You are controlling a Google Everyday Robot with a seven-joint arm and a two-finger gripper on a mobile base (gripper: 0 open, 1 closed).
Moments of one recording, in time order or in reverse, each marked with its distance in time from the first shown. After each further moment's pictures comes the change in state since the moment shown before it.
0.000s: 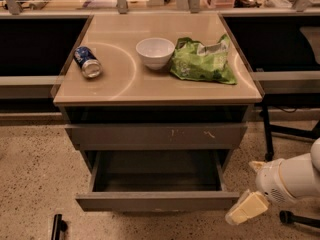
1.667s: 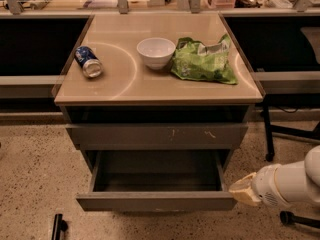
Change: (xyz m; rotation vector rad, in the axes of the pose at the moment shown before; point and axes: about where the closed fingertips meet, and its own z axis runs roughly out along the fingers) arm 0.008 -0.008 0.024 0.033 -0.029 0.039
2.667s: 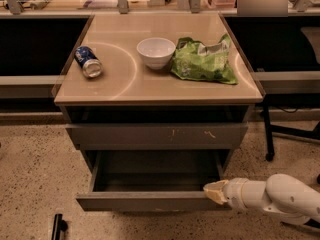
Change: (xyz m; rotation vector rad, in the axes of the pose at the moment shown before) arm 0.011 -0.045 0.160 -0.031 -0.277 0.148
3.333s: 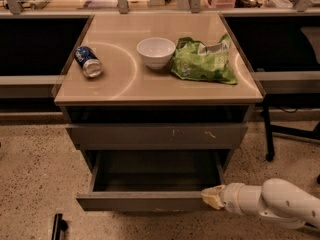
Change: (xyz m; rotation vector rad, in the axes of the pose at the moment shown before) arm 0.015 0.009 0.015 -0.019 0.015 0.021
